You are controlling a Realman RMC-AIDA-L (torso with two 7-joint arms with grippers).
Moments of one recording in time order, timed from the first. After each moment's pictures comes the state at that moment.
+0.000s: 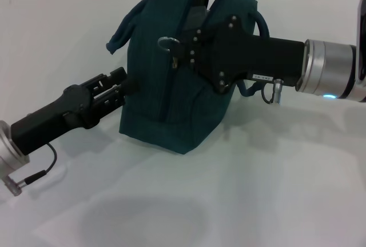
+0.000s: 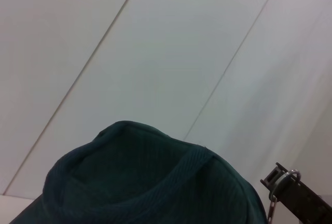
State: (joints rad) left arm -0.27 -2.07 0.83 0.42 1.43 1.68 -1.33; right arm 0.68 2.03 -1.68 -0.57 -0.87 -1.31 0.78
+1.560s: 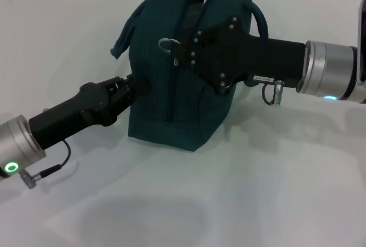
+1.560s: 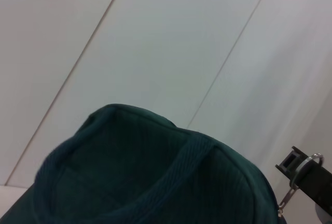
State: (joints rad) left arm -0.31 -2.08 0.82 0.41 1.48 1.62 -1.29; right arm 0.68 2.03 -1.68 -0.57 -0.88 -1.31 0.79
